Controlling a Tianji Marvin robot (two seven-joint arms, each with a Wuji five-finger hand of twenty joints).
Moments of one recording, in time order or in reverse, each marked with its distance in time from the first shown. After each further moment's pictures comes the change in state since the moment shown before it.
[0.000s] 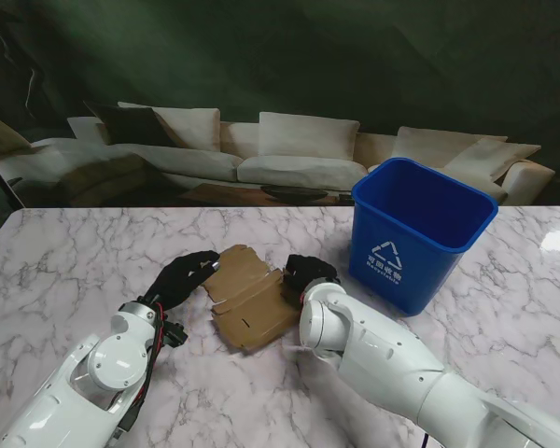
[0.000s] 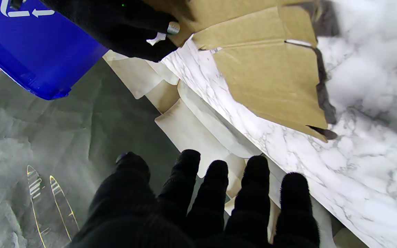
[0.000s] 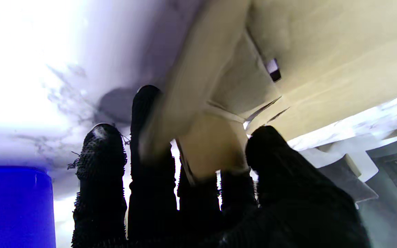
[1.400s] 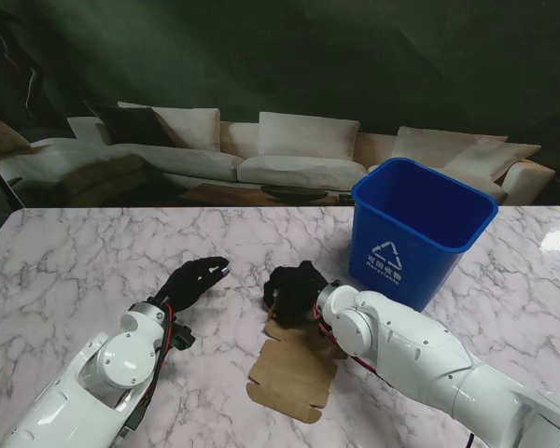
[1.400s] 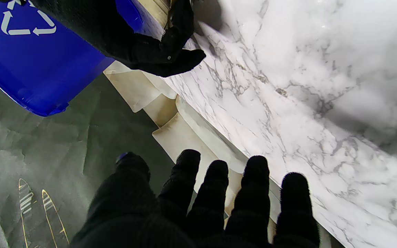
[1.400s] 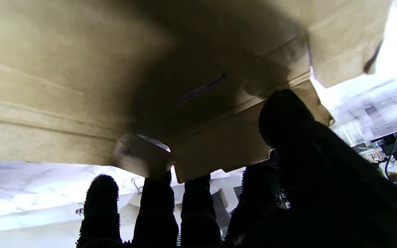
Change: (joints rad) left arm -0.028 0.002 0.047 0.018 -0.020 0.034 -0.026; right arm 0.047 0.128 -0.081 0.022 -0.141 -0.589 0.110; left_hand 0.000 0.000 0.000 0.000 0.000 0.000 0.001 0.000 0.000 0.000 0.000 0.000 0.000 -0.003 0.000 0.000 0.000 0.000 0.000 -0.001; right_hand -0.105 -0.326 0.217 -0.035 0.159 -0.362 0.142 0.207 -0.568 -0.009 -0.462 -0.260 -0.608 -0.059 -0.717 -0.344 -0.599 -0.037 -0.649 -0.397
